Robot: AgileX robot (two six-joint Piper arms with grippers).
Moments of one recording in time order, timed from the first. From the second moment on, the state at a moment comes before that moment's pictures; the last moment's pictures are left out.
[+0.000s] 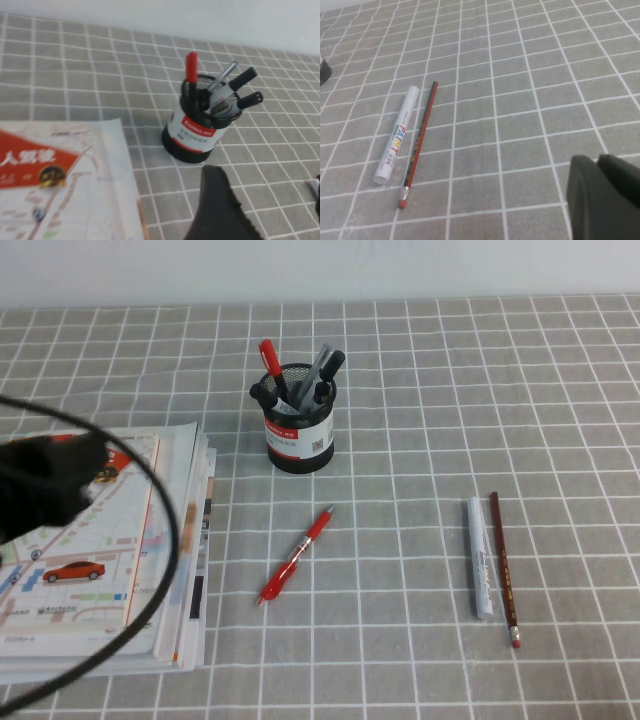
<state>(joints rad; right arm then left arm) 0.03 -0.01 0.03 0.14 0.37 0.11 -0.09 0.88 -0.65 -1.02 0.43 0.86</state>
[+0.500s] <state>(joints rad) 0.03 -0.01 0.03 0.14 0.37 0.11 -0.30 1.46 -1.00 -1.31 0.33 1.03</state>
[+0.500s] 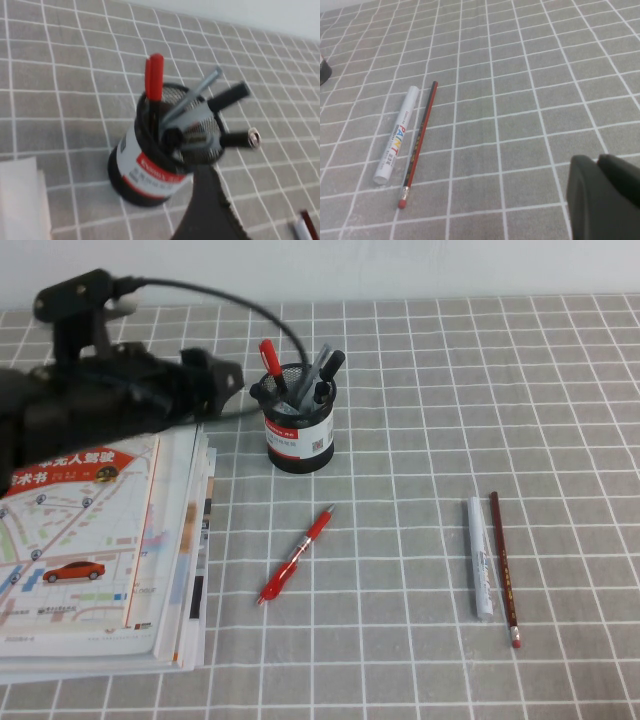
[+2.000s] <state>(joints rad) 0.03 -0.01 0.03 0.14 0.37 0.11 -0.37 1.85 -1.26 -1.46 0.25 1.20</state>
